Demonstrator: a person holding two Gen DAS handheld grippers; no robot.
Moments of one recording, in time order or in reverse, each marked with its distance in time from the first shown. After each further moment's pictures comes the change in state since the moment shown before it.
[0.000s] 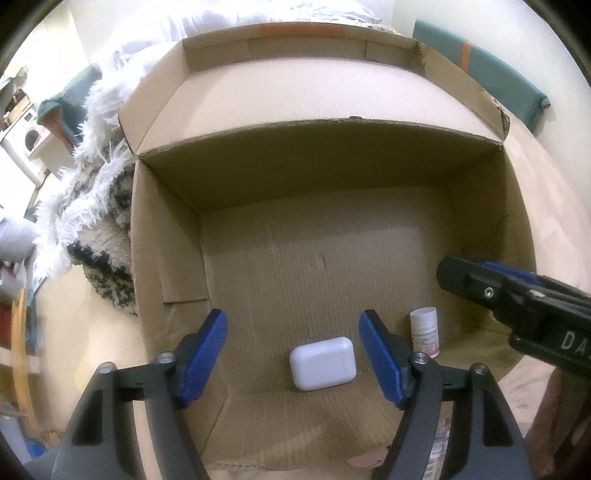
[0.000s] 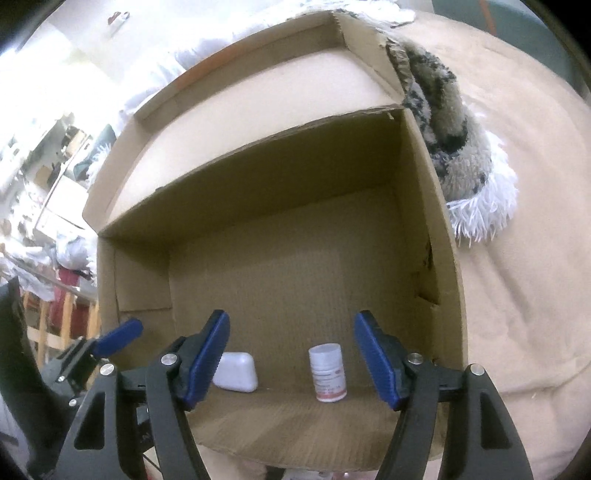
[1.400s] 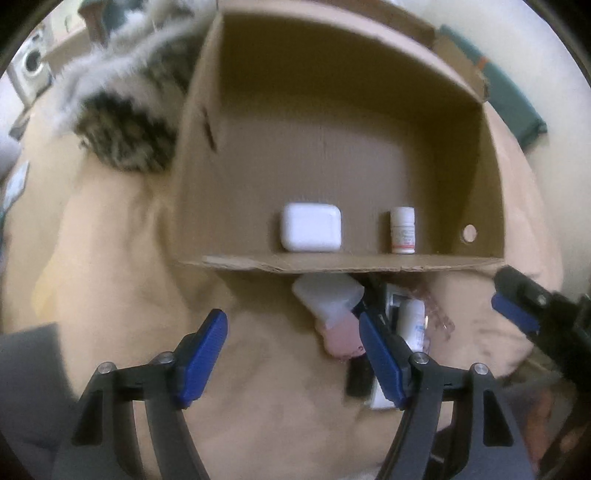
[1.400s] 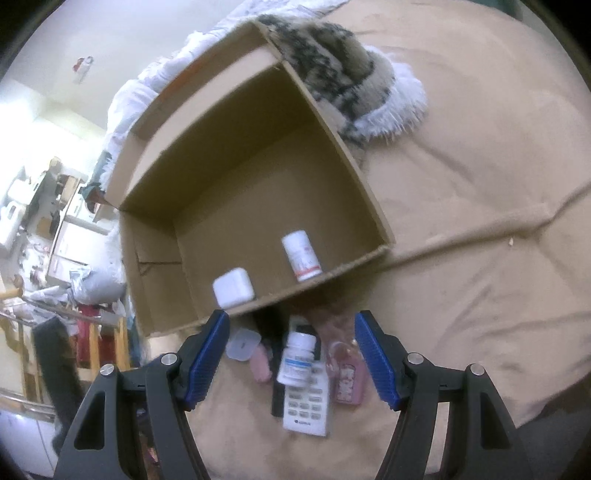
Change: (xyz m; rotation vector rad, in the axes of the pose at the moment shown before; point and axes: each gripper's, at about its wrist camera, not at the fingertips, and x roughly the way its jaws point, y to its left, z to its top) left arm -0.013 0.012 -0.092 -0.207 0.161 -0.173; right arm -0.062 -0.038 -0.103 0.234 -0.002 0.040
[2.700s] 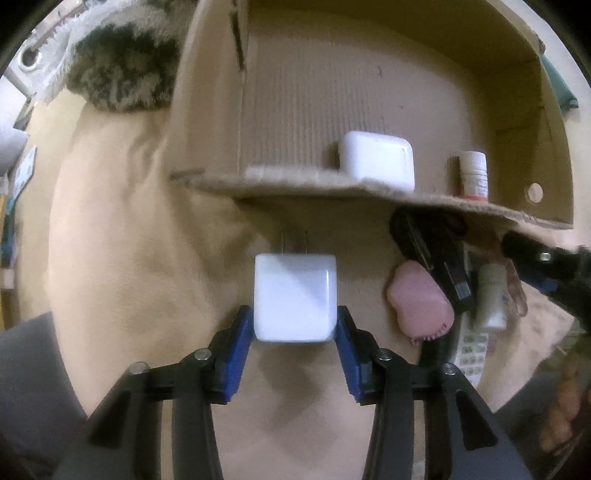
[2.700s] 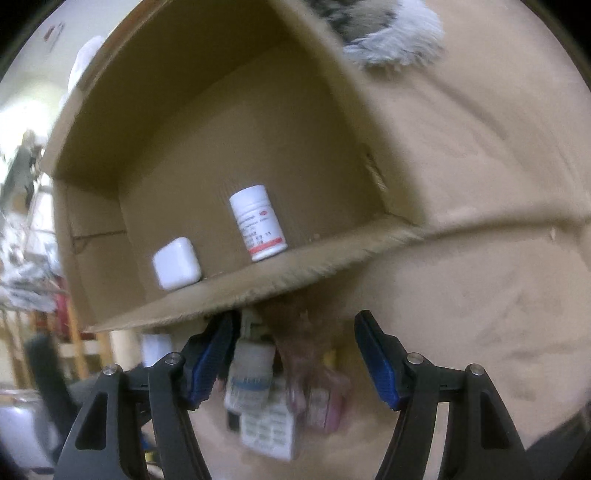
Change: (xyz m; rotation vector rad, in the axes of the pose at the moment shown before) left arm 0.048 -0.004 -0.030 0.037 0.139 0.123; right arm 0.084 -0.004 0.009 -0.043 0.188 -0.098
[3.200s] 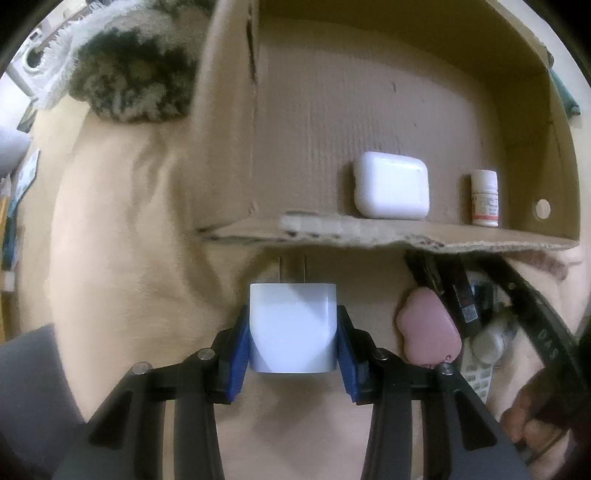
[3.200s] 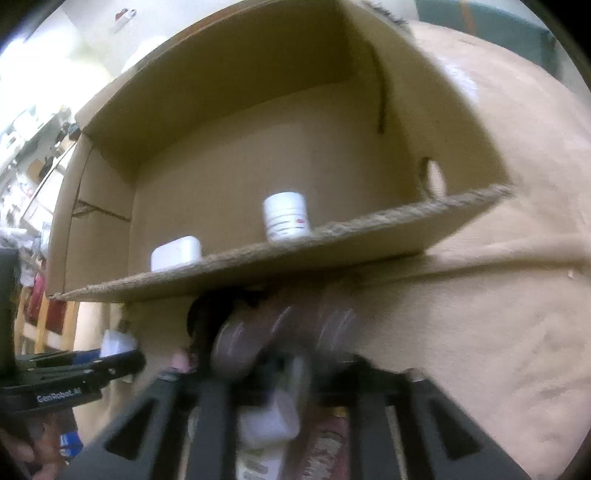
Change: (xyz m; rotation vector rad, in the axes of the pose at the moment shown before) left arm 0.005 0.008 0.020 -0.010 -0.032 0.000; right arm 0.024 0.021 -0.038 -0.180 -0.298 -0.037
